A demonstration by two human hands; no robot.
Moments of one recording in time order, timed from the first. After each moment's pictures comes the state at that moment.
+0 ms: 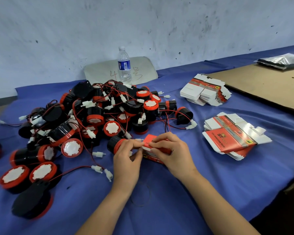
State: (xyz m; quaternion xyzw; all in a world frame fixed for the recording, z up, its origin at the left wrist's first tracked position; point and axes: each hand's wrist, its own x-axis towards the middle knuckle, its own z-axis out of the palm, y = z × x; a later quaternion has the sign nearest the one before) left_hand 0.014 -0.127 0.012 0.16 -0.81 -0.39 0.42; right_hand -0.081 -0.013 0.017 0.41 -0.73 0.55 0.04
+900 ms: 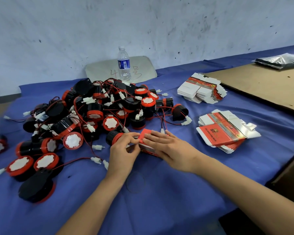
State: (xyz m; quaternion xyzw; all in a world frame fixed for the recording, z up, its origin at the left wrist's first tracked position) left_hand 0.017 -0.134 0.013 0.11 -0.83 -0.34 0.42; right_hand -0.101 0.015 0.033 0.63 -0.75 0.17 0.01
